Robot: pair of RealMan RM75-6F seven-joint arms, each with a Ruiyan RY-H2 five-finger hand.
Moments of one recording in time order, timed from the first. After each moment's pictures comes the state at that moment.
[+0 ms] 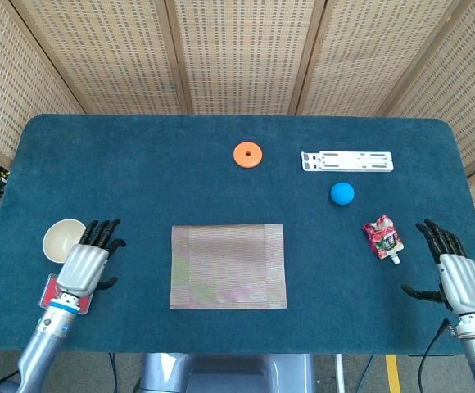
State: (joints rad) left arm -0.34 -1.42 -0.06 -1.67 1.40 1.21 0.49; right arm 0.17 -0.99 0.09 -1.77 -1.39 1.30 0.19
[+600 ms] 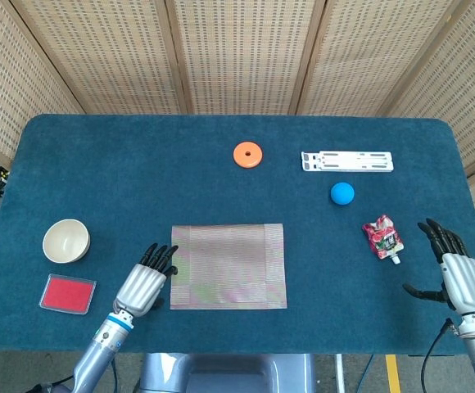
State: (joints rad) left arm -0.39 -1.68 0.00 -1.60 1.40 1.16 0.66; right arm 0.17 -0.98 0.09 -1.76 -1.39 1.30 0.22
